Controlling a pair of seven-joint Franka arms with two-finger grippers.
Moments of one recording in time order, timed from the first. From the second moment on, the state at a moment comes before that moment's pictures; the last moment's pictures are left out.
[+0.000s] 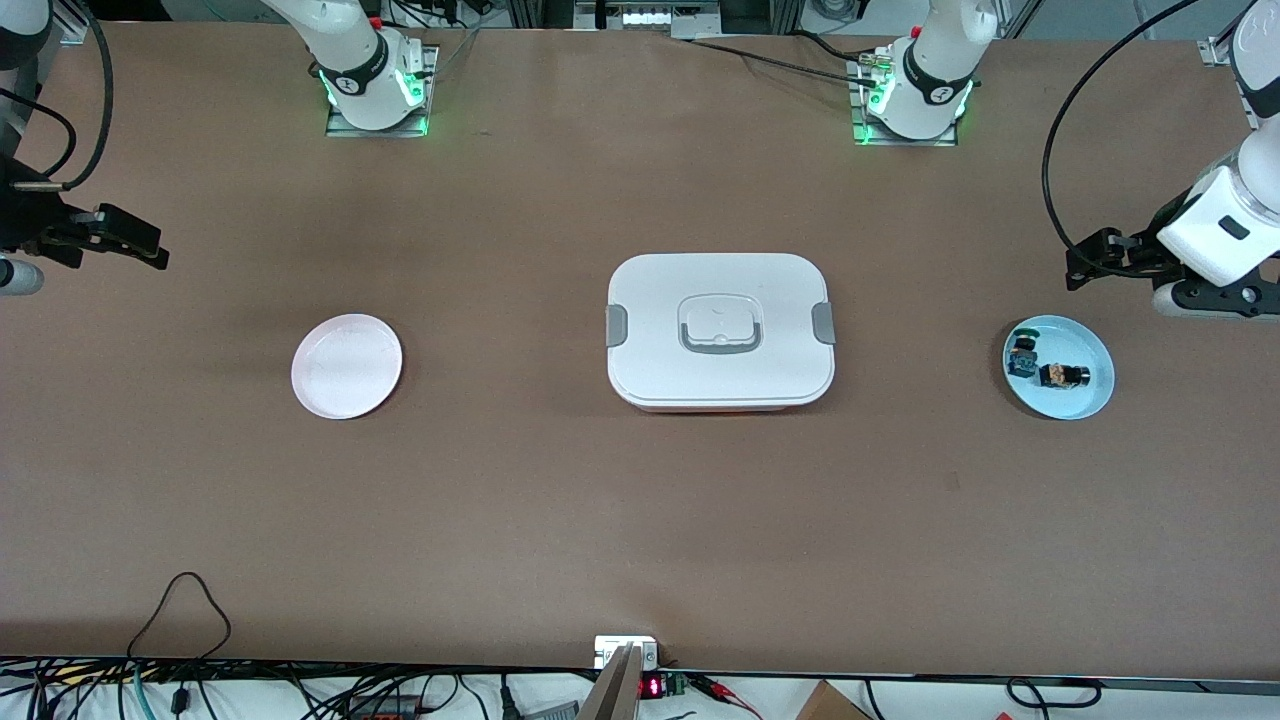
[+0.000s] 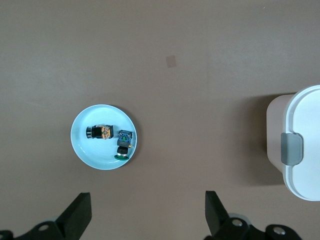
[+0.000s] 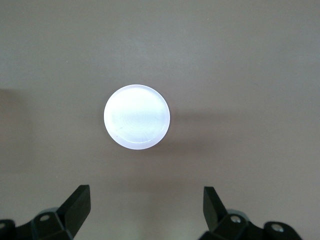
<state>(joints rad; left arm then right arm) -0.01 0.03 0.01 -1.71 0.04 1.69 0.05 0.08 0.06 -0.12 -1.58 -0.01 1.59 -0.04</state>
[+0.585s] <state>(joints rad) -0.01 0.03 0.01 -1.71 0.04 1.67 0.05 0.08 0.05 -0.12 -1.59 -0.01 1.59 -0.04</state>
